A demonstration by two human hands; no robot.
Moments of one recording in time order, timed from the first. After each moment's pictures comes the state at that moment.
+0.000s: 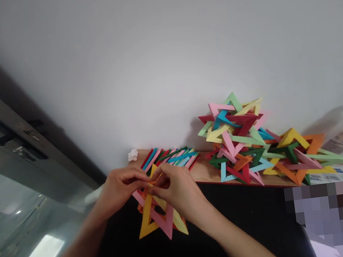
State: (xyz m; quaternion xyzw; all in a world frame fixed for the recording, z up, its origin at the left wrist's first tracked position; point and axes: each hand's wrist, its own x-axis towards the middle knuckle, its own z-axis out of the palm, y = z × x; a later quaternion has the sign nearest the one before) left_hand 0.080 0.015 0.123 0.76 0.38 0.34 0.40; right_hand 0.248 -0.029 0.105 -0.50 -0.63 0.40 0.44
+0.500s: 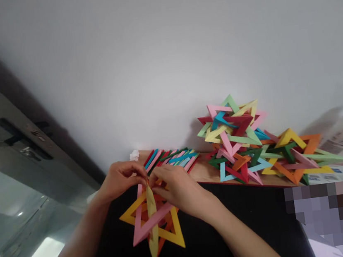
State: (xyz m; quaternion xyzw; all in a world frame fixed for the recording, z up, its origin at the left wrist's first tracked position) left_hand 0.068 0.038 0.120 0.78 0.33 0.32 0.43; right_hand 0.256 -0.026 0.106 -0.41 -0.79 0.21 0.40
